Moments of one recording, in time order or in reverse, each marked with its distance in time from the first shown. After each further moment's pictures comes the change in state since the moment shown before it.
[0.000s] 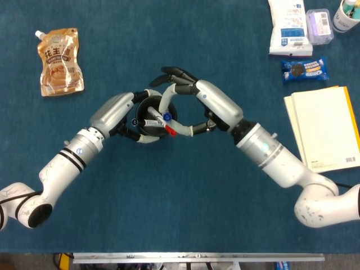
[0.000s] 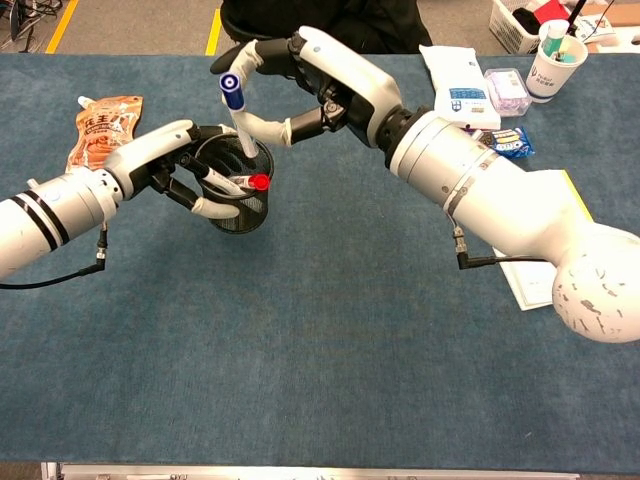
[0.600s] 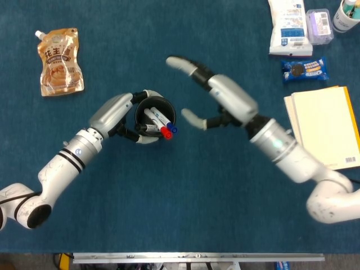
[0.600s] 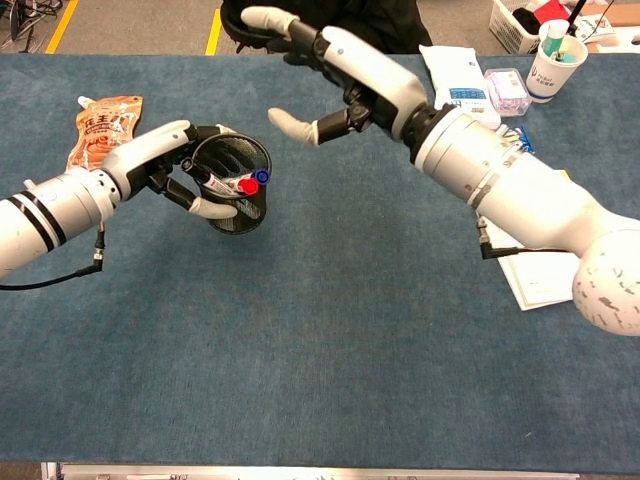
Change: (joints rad) left arm 0.002 0.000 0.006 -0.001 0.002 -0.008 -0.012; right arm -0.026 0.063 -0.034 0.035 -0.065 0.056 -0.040
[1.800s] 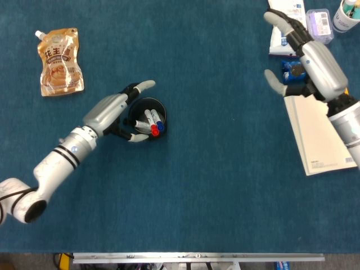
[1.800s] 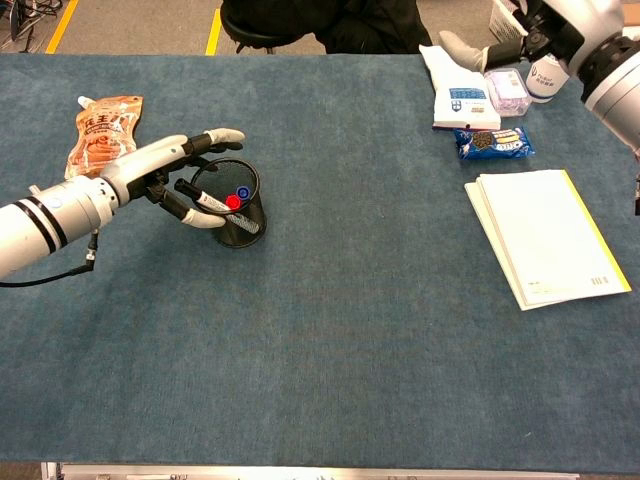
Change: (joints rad) left arm -0.006 -0.023 0.038 0.130 0.052 -0.004 -0.027; right arm -0.167 0.279 -0.016 -0.035 0.023 0.125 -0.060
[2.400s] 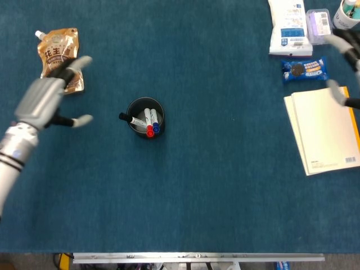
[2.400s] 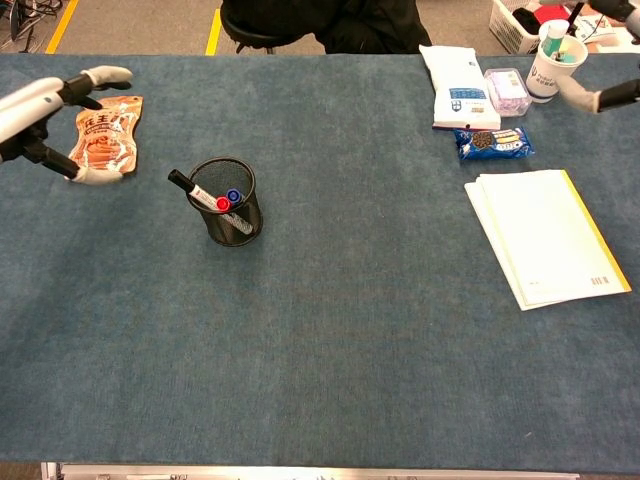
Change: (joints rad) left arm 0.151 0.234 0.002 -0.126 -0.072 0.233 0.303; right arm -0.165 0.178 -0.104 -0.066 0.087 0.072 -0.374
